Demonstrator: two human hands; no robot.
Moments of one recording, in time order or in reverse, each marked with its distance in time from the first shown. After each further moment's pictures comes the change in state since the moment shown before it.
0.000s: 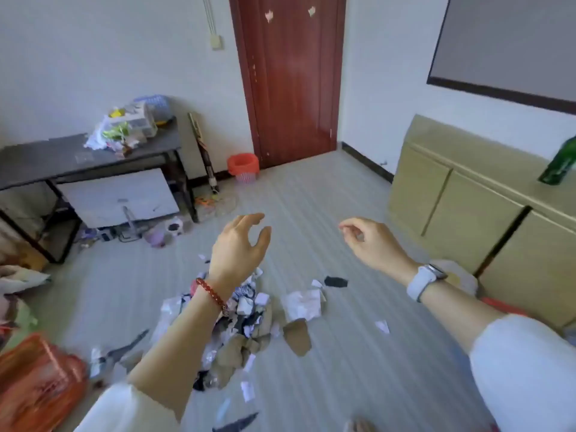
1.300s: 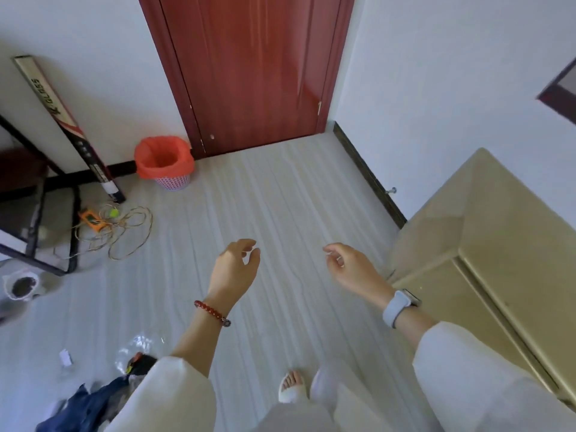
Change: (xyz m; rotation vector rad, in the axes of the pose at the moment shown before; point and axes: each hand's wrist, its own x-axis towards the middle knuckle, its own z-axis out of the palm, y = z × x) left_hand 0.891 -0.157 0.508 -0.181 -0.241 -0.488; right_hand 0.905 0.461 0.066 -0.024 -0.413 0.346
